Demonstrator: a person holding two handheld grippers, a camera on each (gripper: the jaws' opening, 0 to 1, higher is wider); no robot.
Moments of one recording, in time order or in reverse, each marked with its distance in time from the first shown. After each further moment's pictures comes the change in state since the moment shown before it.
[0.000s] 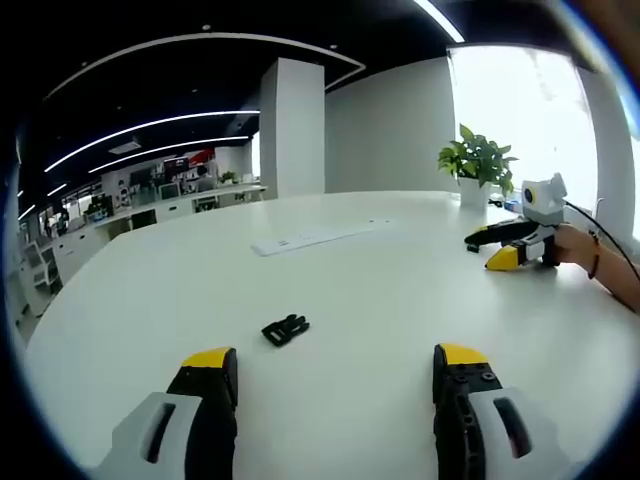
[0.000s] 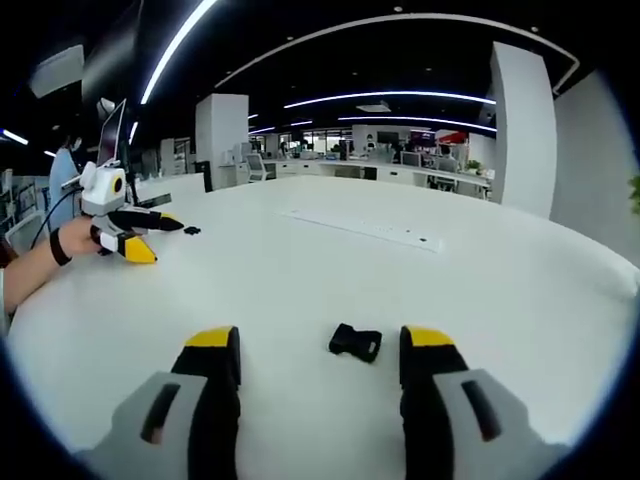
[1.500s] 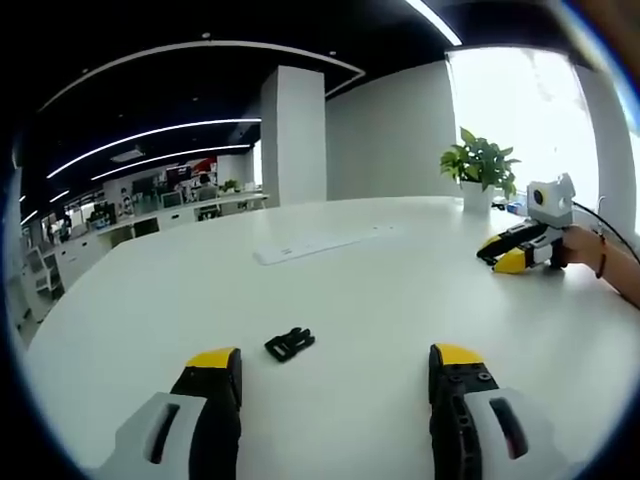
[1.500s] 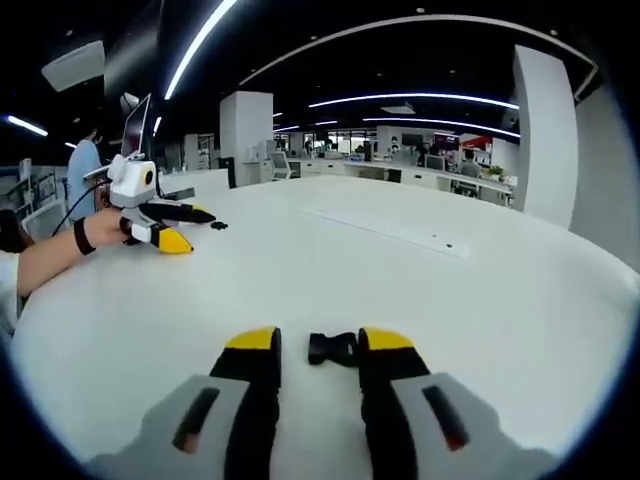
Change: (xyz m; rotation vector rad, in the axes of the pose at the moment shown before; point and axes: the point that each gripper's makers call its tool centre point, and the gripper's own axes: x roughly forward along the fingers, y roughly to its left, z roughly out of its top) left arm 0.007 0.003 0.006 0.008 -0.035 0.011; right arm -0.006 0.022 0.004 -0.045 -0.005 0.097
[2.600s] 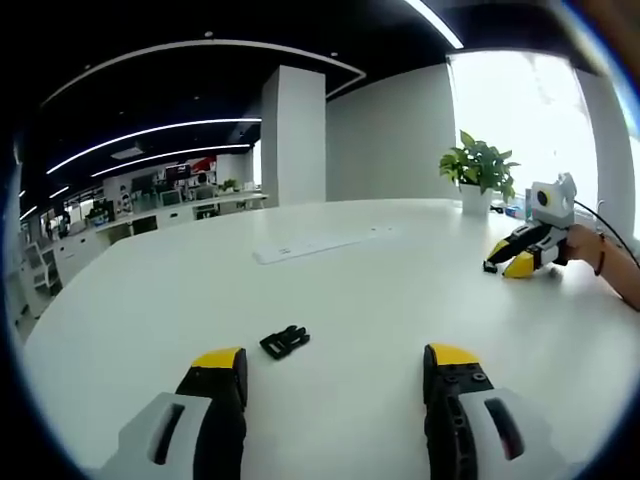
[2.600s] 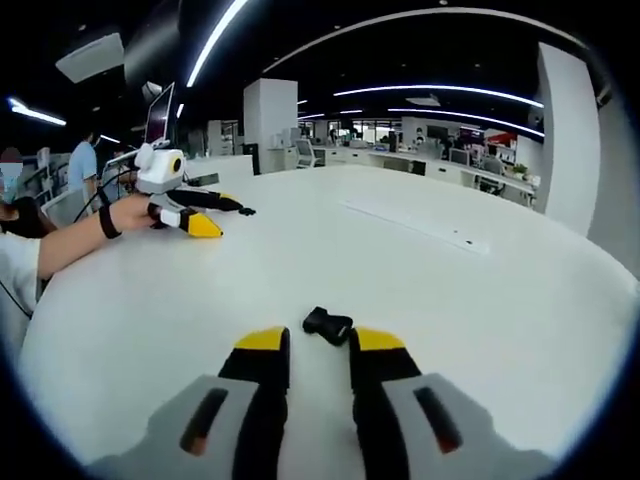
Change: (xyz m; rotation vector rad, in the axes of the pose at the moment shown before) left arm 0.000 -0.001 -0.001 -0.006 -0.009 -0.007; right arm -0.007 0.013 -0.004 -0.041 0.055 0.116
